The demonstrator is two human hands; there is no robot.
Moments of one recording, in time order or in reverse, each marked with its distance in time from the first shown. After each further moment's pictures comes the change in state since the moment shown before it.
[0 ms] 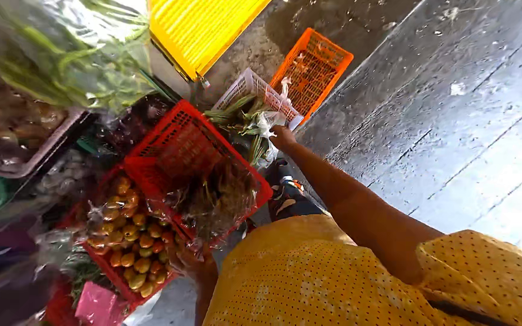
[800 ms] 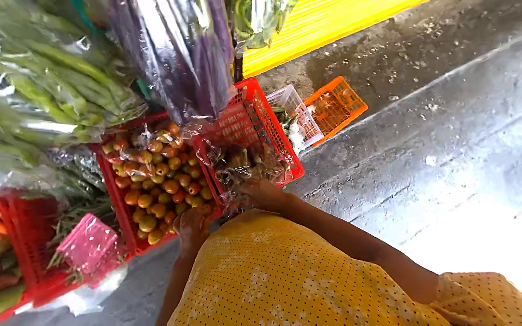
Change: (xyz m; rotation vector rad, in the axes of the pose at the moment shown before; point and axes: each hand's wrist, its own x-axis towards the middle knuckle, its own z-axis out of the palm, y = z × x) left_hand -0.013 -0.155 -0.037 -0.226 -0.316 0.142; right_hand -0.255 -0.192 0.149 -0.421 -0.497 -0.646
